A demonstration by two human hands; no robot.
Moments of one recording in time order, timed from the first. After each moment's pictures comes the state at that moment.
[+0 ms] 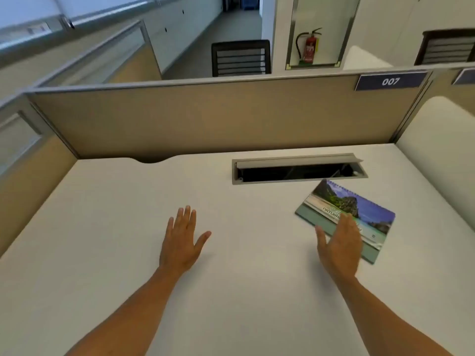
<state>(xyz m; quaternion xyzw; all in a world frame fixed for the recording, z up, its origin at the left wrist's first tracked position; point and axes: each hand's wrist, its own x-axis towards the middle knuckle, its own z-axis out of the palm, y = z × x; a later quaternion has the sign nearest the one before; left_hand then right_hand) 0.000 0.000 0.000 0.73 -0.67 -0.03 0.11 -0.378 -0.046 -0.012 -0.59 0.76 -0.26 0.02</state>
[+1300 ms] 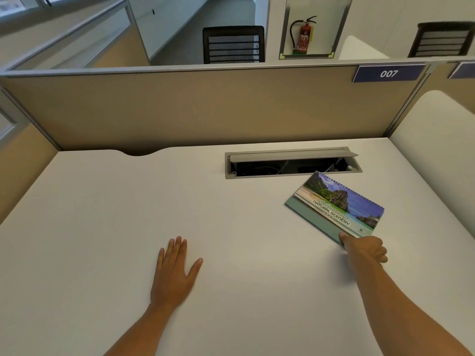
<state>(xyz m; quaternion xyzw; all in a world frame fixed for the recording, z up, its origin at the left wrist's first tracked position) -0.009 0.055 -0.058 0.77 -0.62 -0.10 0.10 -0.432 -0.081 0.000 -0.18 0.92 -0.23 0.26</state>
